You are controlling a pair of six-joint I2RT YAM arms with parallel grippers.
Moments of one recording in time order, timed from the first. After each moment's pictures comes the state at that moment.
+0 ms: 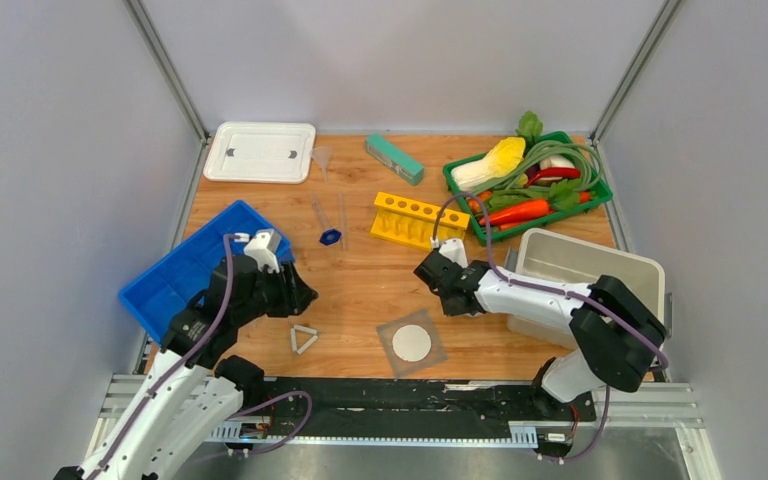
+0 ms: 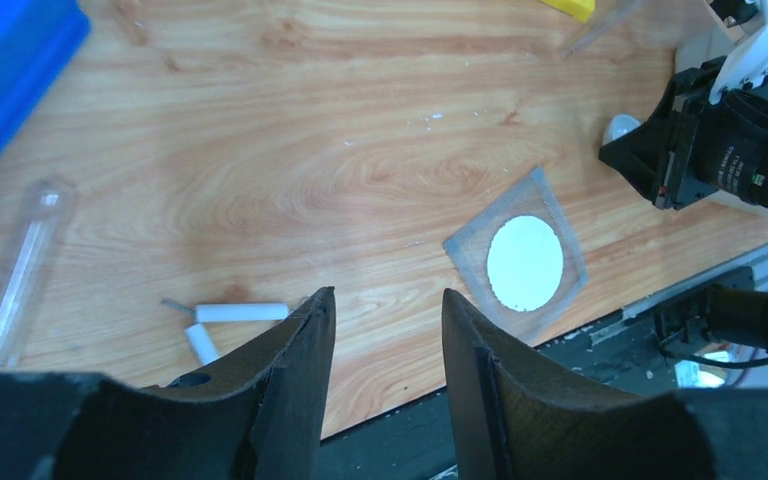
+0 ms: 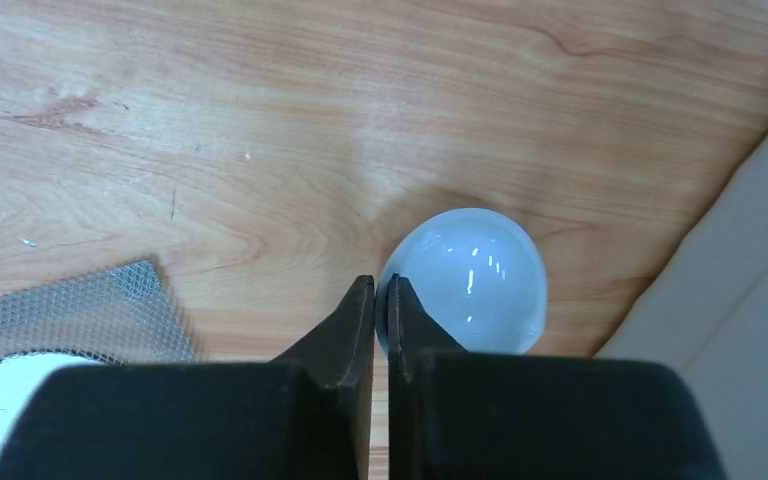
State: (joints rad) left arm -0.46 0.54 0.63 -0.71 0.14 -0.53; right arm 0.87 1.49 0.81 -0.60 0.42 0.60
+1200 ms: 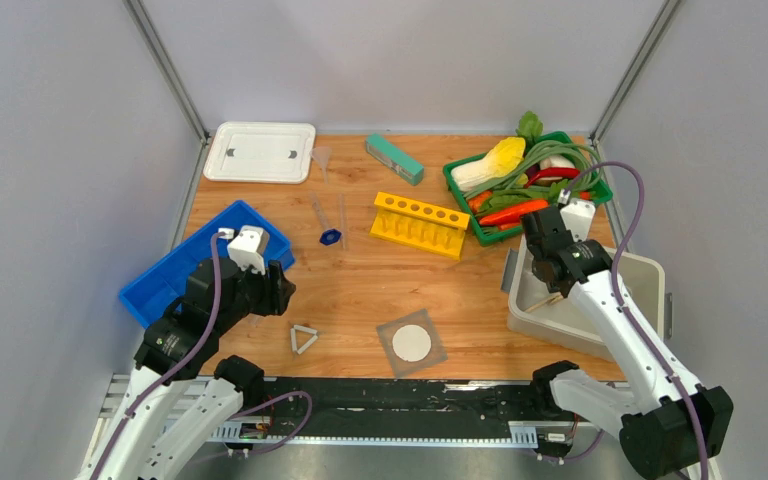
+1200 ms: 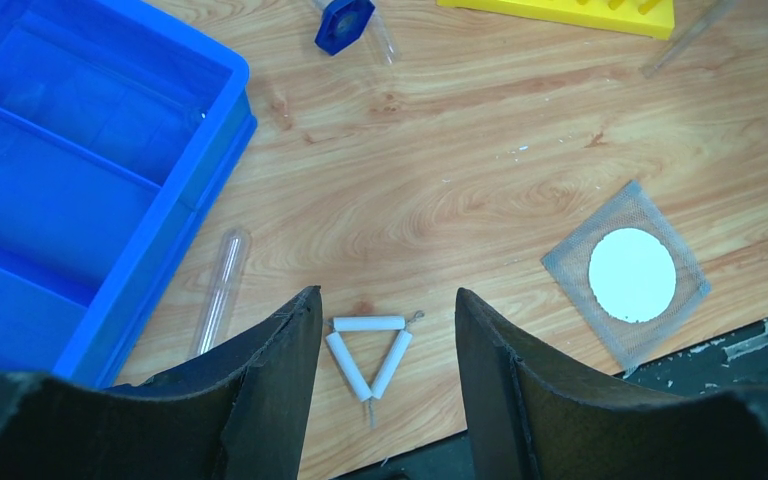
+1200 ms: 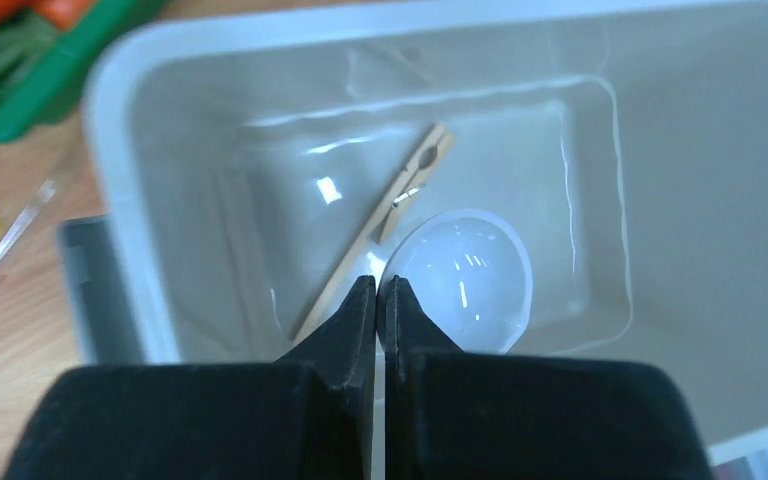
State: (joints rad) left arm -0.46 0.50 0.81 -0.86 -0.04 -0.24; right arm 0.37 1.03 0.99 -1.00 0.68 0.56
